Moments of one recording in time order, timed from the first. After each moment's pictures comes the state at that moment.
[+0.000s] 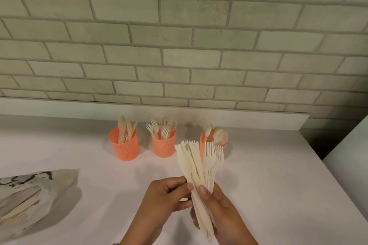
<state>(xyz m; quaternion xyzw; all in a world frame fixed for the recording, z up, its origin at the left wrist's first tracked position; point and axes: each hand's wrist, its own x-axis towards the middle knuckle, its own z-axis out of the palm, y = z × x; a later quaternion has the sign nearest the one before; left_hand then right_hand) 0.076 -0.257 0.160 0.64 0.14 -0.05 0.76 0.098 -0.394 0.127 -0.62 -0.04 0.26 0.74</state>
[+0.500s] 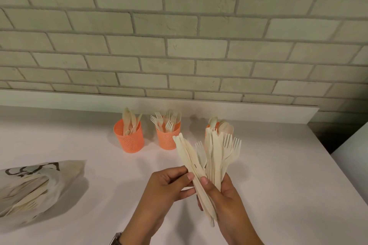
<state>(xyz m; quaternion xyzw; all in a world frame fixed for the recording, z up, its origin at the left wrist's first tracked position) 0.079 -0.251 0.157 0.62 0.14 -0.03 0.77 0.104 -0.386 0.119 -0.61 -0.02 0.18 0.77</state>
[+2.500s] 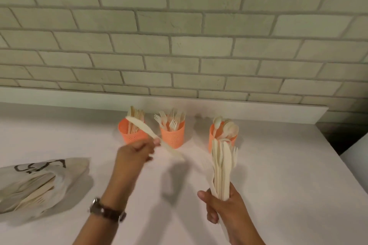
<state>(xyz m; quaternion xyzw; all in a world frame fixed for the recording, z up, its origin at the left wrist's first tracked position) 0.118 -0.181 0.148 0.67 0.25 0.16 0.68 0.107 -0.394 0.101 -0.62 0.05 0.21 0.76</state>
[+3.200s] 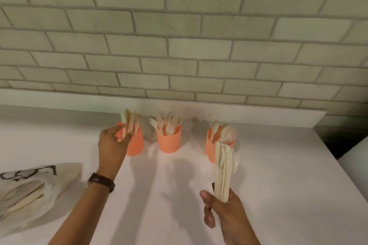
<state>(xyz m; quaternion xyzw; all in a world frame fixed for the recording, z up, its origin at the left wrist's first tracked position) 0.181 -0.102 0.094 0.84 0.30 0.24 0.39 0.126 -0.393 0.092 -0.58 0.06 0.21 0.79</state>
